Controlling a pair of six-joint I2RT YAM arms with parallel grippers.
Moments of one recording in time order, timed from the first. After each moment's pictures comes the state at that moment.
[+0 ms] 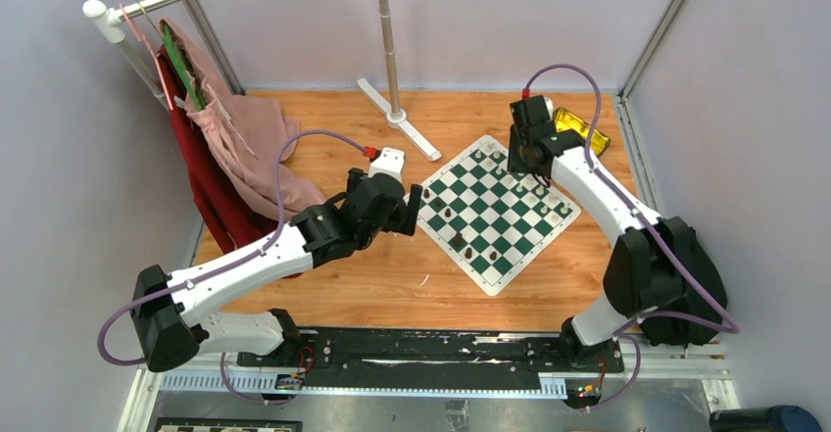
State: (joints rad) left arm -0.95 1.18 1.00 -0.47 -0.54 -0.41; right arm 0.37 1.54 1.30 -0.67 0.30 0.31
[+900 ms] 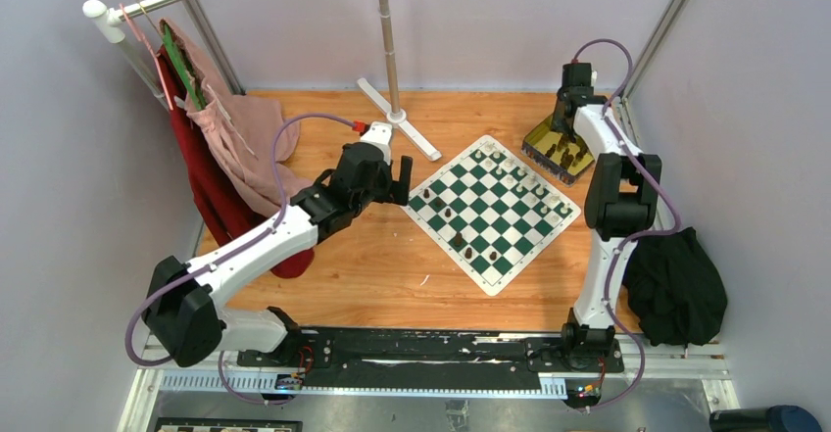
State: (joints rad) left arm -0.71 1.27 0.98 -0.23 -0.32 -0.27; right arm 0.00 2.09 1.77 -0.51 0.26 0.16
